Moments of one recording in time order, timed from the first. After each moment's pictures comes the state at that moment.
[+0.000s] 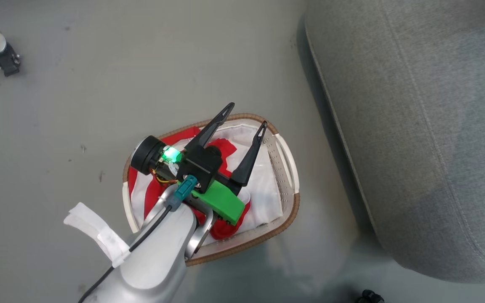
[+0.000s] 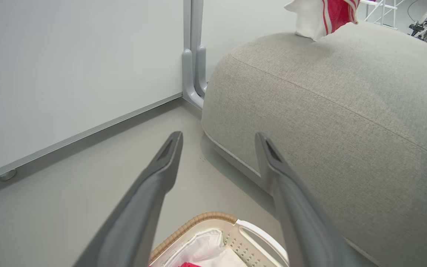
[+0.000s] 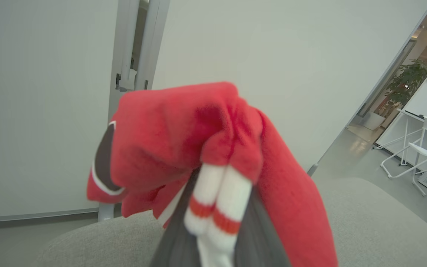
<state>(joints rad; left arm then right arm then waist) -0.57 0.10 -0.66 0.39 -0.25 -0.07 -0.26 -1.21 -0.41 -0.22 0.82 -0.06 0.13 -0.25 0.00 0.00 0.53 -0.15</state>
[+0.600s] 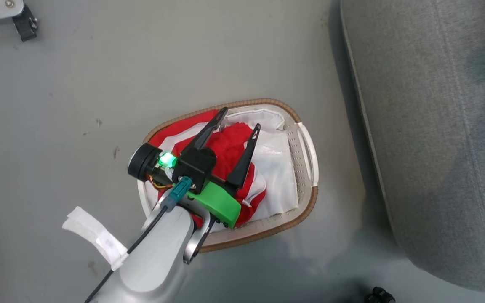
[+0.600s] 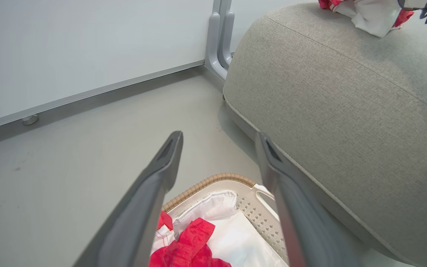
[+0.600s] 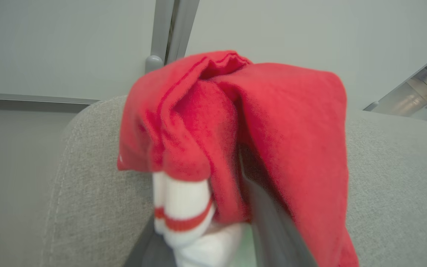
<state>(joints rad) -0.55 0.08 -0.62 0.41 -0.25 -0.08 -0.26 -1.11 -0.38 -0.18 1.02 -0.09 0.13 -0.26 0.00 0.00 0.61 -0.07</state>
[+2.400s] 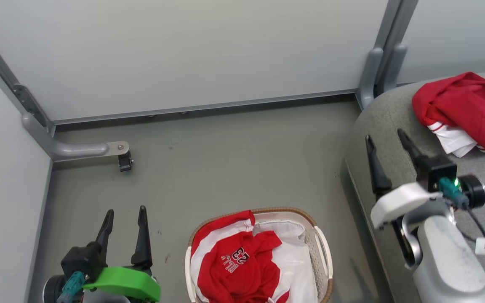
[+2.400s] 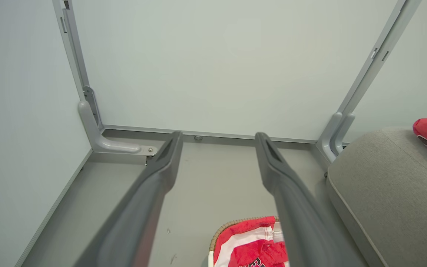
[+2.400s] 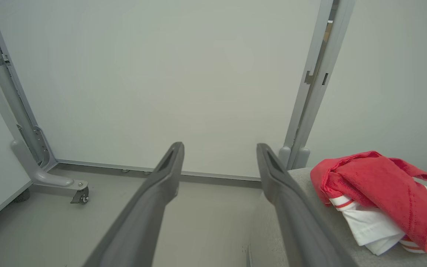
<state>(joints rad) -0.05 0.06 -0.11 0.30 -0.30 -0.08 -0.26 -0.39 -0.07 0.03 0.44 0.06 0.13 -0.26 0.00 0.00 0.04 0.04</state>
